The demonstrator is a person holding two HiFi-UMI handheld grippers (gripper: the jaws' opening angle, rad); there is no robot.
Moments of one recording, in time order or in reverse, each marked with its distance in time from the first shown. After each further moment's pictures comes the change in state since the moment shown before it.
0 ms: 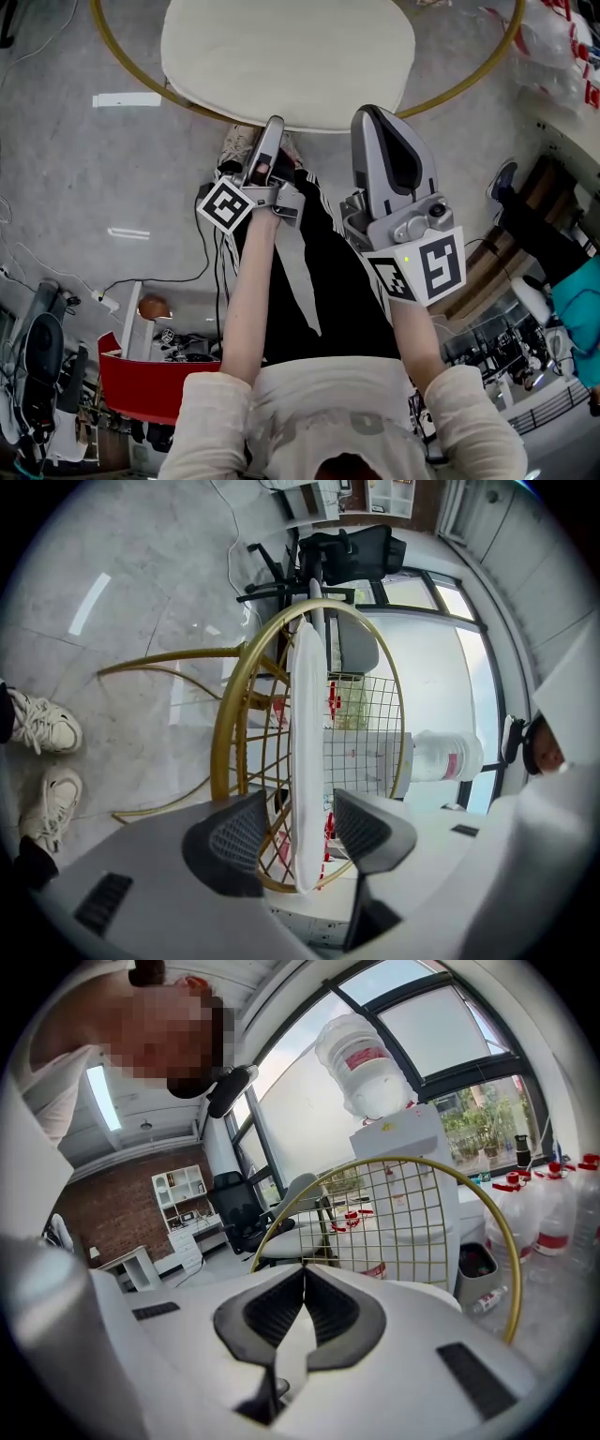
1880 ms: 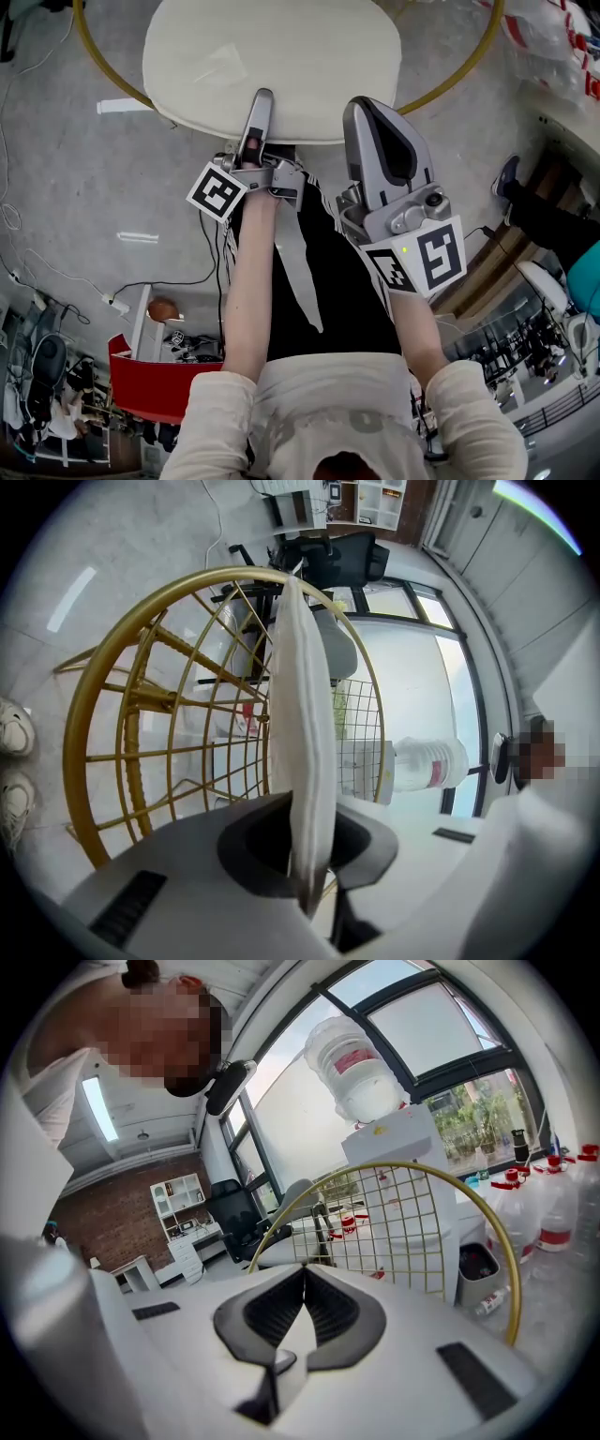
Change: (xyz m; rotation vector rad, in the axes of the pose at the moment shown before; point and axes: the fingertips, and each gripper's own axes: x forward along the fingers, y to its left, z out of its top) left arm 0.049 -0.066 0.022 0.040 -0.051 -0.142; right arm 0.003 -0.015 0.015 0.035 -0.038 0.005
